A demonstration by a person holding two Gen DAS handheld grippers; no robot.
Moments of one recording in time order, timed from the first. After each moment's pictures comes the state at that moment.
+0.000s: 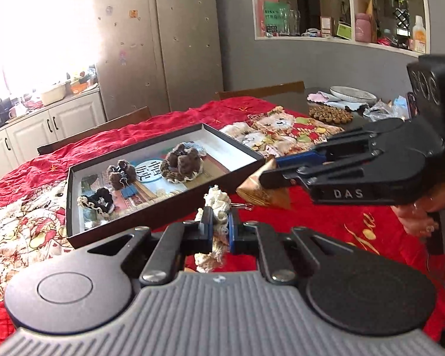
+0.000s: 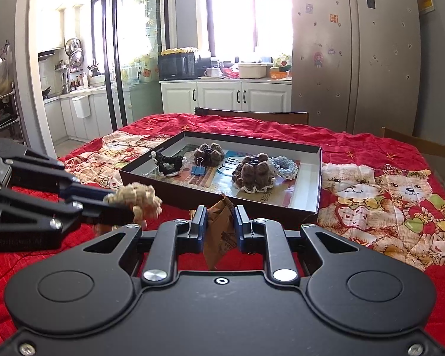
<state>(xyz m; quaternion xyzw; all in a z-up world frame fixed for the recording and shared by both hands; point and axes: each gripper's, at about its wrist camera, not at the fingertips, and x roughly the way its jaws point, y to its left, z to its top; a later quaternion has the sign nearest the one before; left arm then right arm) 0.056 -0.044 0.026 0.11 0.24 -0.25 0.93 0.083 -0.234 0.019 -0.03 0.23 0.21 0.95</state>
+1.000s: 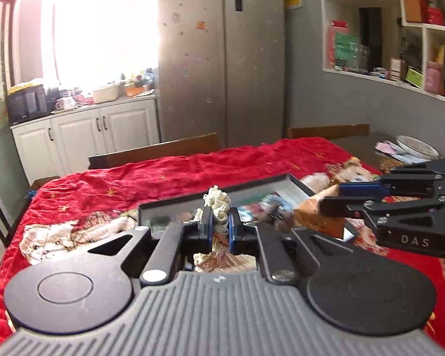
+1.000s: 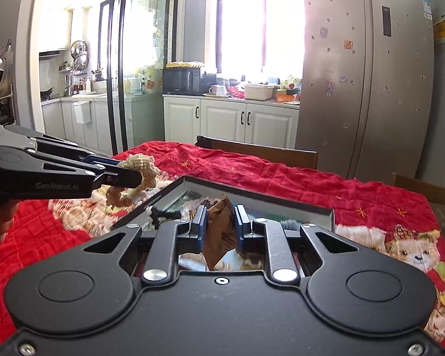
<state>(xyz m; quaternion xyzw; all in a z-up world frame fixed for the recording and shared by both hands) 0.160 0.013 0.078 0.05 0.22 -0.15 0.96 0.161 -0.185 0.075 -0.05 0.20 0.22 0.95</state>
